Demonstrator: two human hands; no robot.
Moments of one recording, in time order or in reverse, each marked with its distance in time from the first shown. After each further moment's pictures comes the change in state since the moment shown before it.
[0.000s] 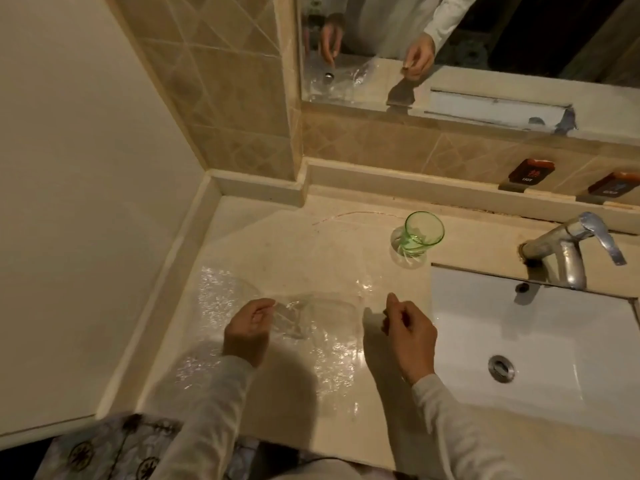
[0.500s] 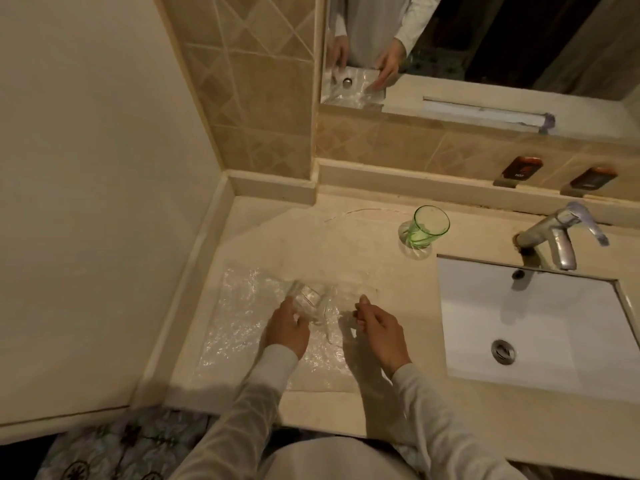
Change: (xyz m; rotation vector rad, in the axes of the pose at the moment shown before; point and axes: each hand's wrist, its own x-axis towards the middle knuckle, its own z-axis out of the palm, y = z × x) left_hand -0.005 -0.027 0.005 0.200 -0.172 0.003; right_hand -0.055 -0.004 0.068 -0.060 -0.218 0.136
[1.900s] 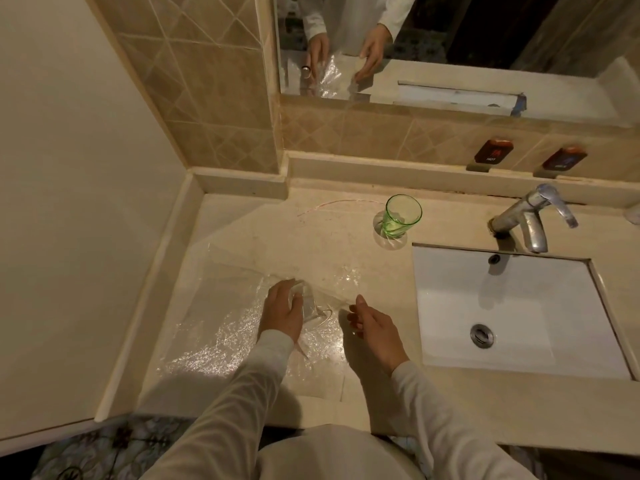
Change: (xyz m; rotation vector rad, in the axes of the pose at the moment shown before) left_hand 0.027 0.005 0.047 -0.073 0.016 0.173; right_hand 0.006 0.019 -0.042 0.092 -0.045 0.127
